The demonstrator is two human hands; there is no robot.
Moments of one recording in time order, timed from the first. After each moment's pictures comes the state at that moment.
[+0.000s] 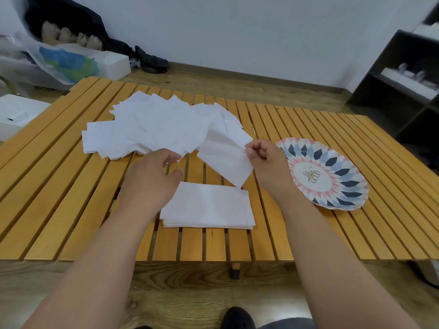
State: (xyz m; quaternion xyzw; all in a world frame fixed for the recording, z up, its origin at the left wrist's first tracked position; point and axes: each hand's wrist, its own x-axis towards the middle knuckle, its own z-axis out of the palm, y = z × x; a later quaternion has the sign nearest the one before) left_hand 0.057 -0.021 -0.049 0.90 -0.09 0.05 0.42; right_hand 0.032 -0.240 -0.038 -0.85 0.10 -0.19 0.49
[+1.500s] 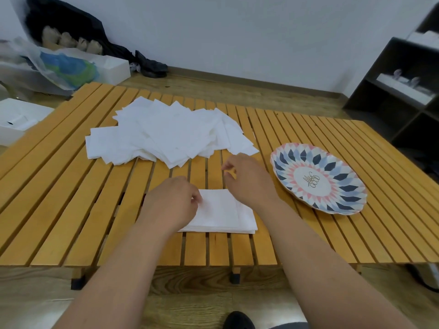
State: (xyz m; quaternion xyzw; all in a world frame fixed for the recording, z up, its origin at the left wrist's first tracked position) left_hand 0.046 -0.035 -0.058 0.96 -0.22 -0.05 0.18; right_hand 0.036 -0.209 -0.041 -0.98 0.03 -0.09 0.17
